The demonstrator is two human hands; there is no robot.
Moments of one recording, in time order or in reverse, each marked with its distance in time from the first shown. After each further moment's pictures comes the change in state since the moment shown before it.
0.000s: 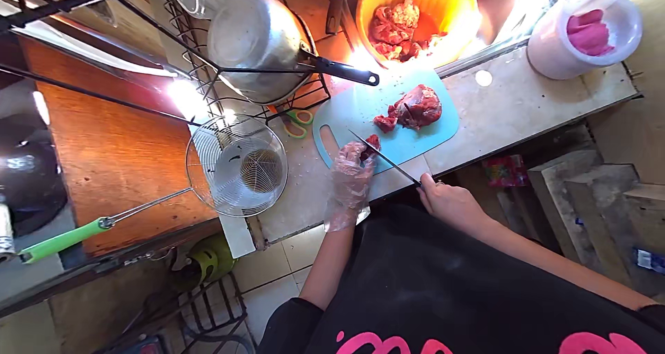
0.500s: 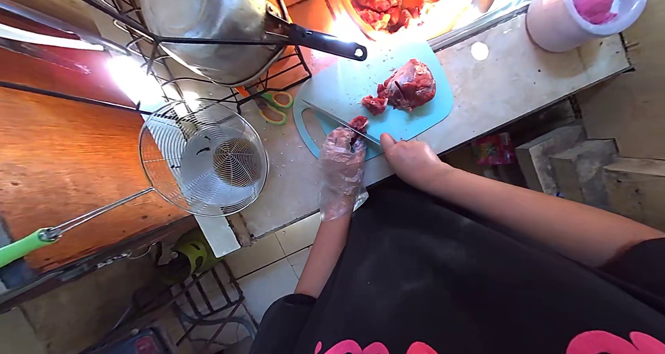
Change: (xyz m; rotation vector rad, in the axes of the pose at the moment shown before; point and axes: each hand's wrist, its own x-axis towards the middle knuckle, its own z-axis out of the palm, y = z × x) left_hand -0.018 0.016 -0.006 0.054 -0.063 -0.093; right_hand 0.055 -0.037 -0.027 -0.161 -0.026 -0.073
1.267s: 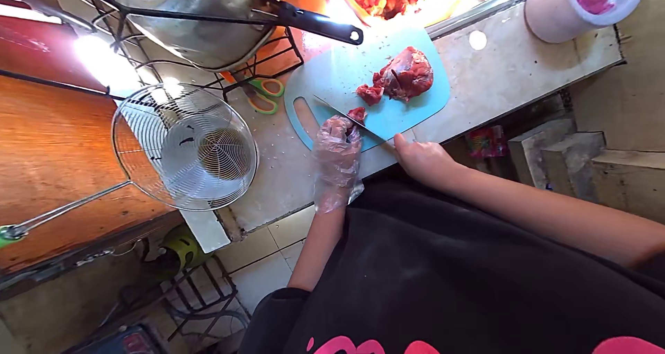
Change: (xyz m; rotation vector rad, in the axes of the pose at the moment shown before) left_hand 0.017 -0.008 0.012 -0.012 0.082 0.101; right_hand -0.012 0.028 0.024 0.083 0.015 -0.003
